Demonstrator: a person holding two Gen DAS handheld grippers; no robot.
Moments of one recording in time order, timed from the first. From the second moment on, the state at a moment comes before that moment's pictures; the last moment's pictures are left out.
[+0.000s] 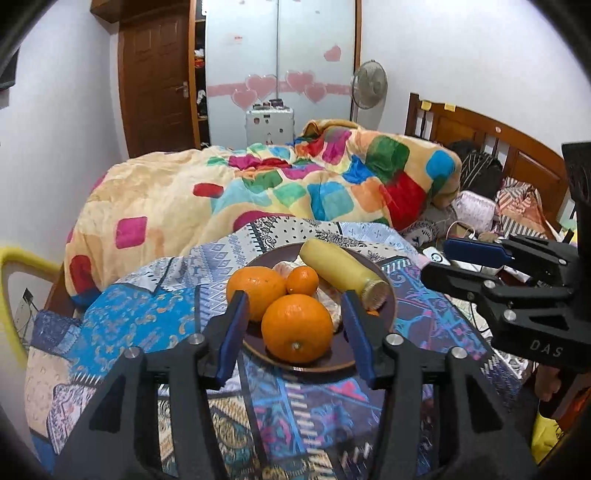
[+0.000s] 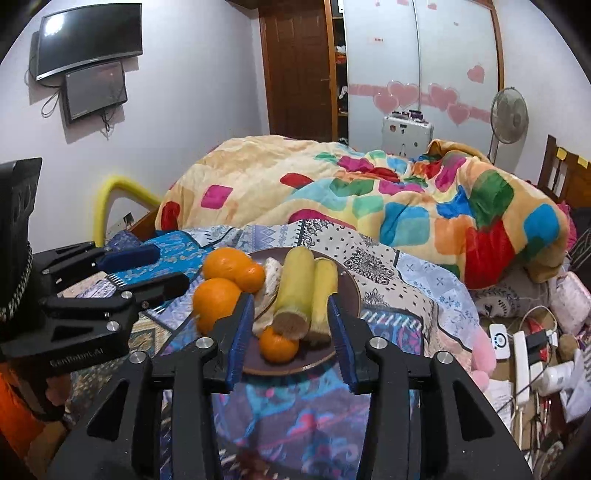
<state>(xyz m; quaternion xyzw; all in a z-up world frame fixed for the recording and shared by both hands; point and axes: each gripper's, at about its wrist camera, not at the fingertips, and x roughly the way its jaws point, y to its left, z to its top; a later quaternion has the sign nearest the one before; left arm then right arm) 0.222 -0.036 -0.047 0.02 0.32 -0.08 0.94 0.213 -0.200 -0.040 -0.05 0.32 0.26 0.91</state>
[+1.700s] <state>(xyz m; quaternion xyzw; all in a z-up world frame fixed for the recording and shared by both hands) 0.162 -0.111 -0.133 0.03 0.42 -0.14 0.90 0.131 -0.259 -0.117 -0.05 0.37 0.23 0.90</state>
